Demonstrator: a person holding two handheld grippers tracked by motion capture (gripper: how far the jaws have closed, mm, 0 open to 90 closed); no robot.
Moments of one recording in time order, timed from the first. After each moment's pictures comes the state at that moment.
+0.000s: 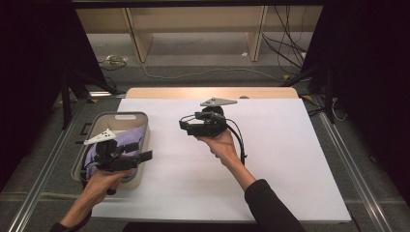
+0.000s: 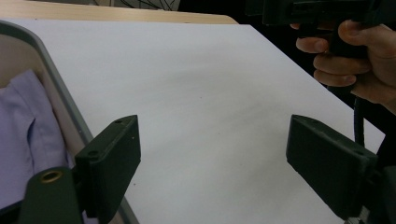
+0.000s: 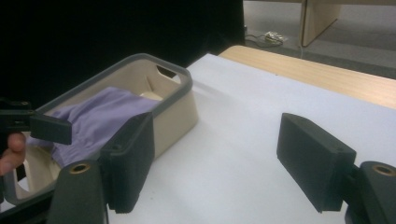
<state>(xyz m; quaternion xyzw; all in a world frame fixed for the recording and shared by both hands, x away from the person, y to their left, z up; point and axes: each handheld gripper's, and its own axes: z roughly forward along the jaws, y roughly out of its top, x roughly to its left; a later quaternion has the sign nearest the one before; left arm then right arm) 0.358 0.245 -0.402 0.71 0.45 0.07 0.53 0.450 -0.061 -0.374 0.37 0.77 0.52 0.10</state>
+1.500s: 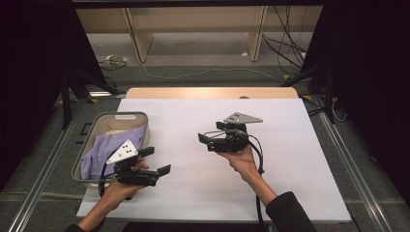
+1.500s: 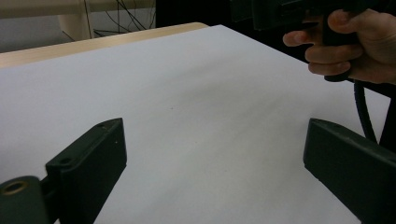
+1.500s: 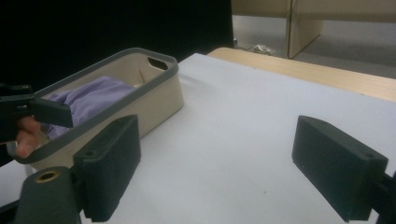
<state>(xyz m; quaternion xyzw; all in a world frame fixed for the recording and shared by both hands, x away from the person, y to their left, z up) 0.337 0.200 -0.419 0.75 0.35 0.14 0.55 0.414 -0.116 -0.393 0.36 0.75 0.54 0.13</state>
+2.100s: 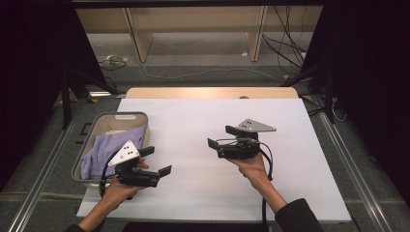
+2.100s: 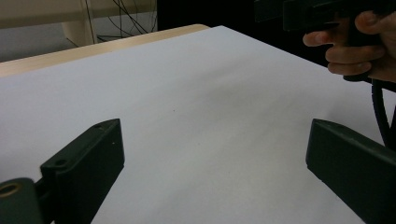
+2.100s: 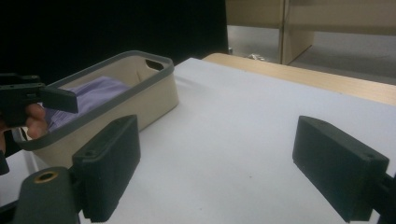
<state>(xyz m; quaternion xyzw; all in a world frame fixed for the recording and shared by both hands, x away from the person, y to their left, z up) 0.336 0.197 -0.421 0.75 0.34 0.15 0.55 0.394 -0.143 -0.396 0.36 0.74 0.55 0.14</state>
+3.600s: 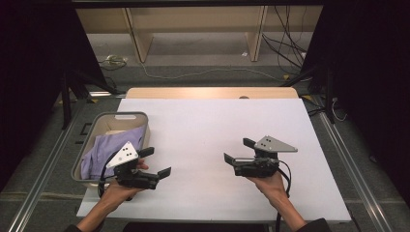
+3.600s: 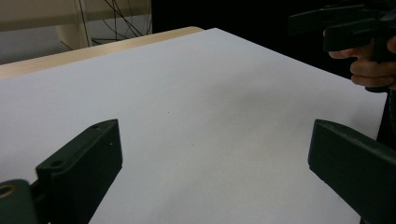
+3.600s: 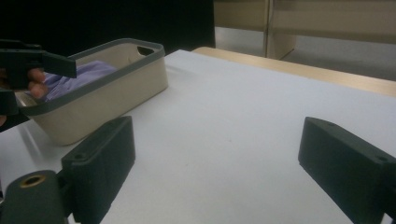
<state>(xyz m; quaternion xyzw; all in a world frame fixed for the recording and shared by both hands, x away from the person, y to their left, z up) 0.332 0.198 -0.419 0.75 0.33 0.14 0.56 0.349 -0.184 -0.407 0.36 0.74 0.54 0.18</state>
